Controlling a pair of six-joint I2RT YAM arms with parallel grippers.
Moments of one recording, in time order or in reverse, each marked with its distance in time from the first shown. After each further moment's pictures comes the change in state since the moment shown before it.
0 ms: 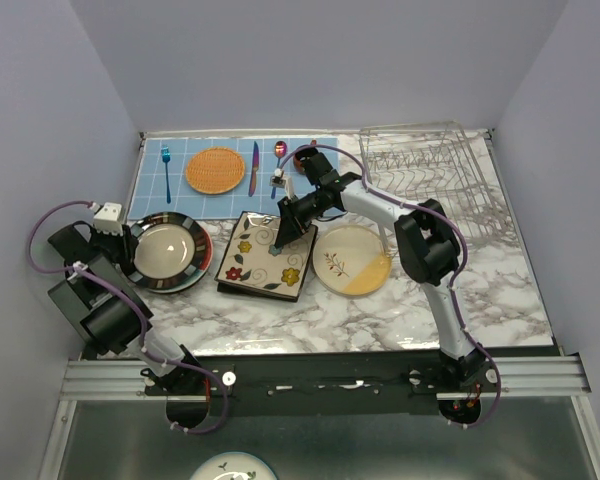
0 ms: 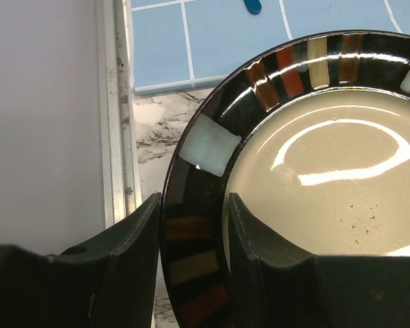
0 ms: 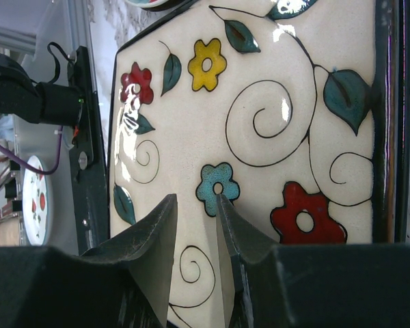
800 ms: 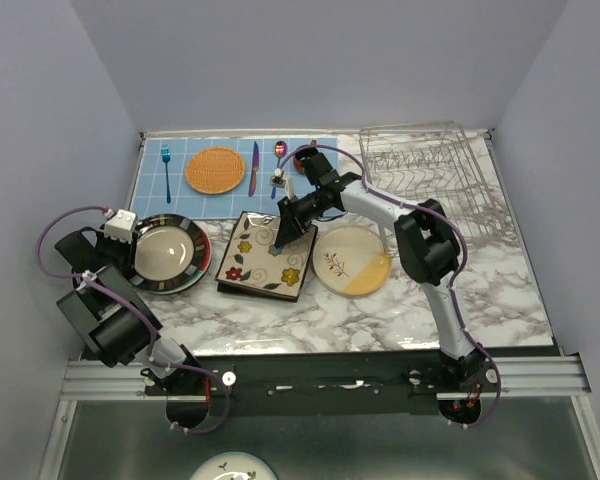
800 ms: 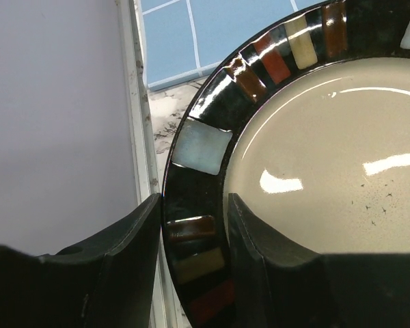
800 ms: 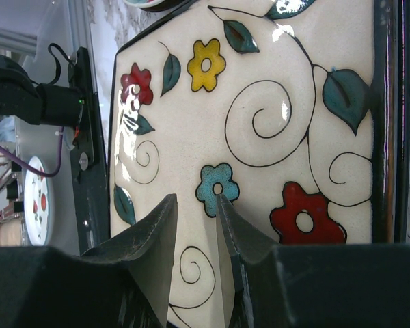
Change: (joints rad) left arm -0.011 -0.095 -0.109 0.068 -0.060 0.173; right arm 0.000 0.001 0.000 0.003 0.000 0.007
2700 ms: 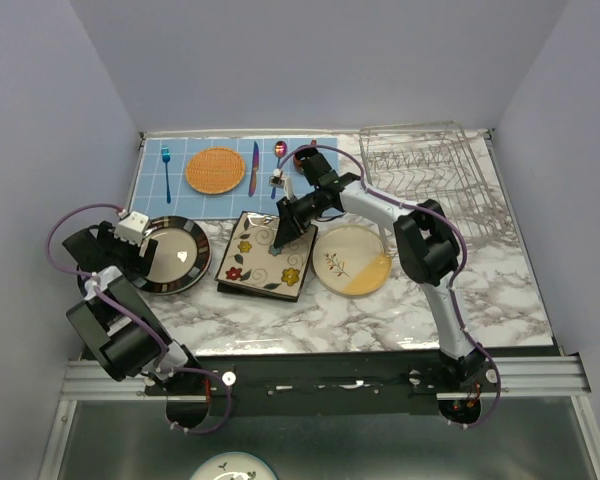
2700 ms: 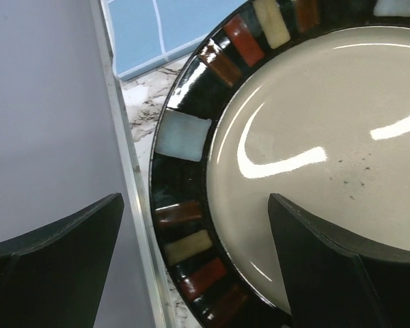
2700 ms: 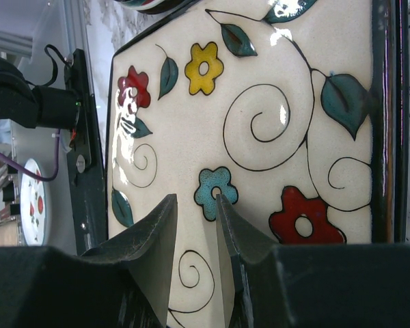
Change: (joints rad) left arm -0.053 -0.106 -0.003 -0.166 -0.053 0.115; right arm 0.006 0.000 0.000 0.010 0.015 0.007
